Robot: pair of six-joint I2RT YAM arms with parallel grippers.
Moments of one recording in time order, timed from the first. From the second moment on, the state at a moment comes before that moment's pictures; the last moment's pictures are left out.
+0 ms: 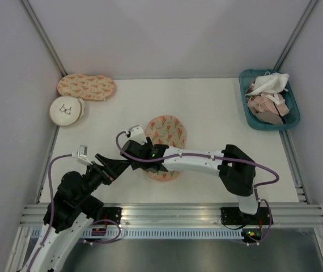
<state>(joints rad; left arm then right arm) -0.51 0.01 0.42 -0.55 0.13 -1.12 1.22 1.94 1.51 -0.50 0.52 0.60</state>
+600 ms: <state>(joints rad) -0.50 0.01 0.64 -0.69 0.05 -1.11 1.19 2.18 1.67 -0.58 0.60 0.66</state>
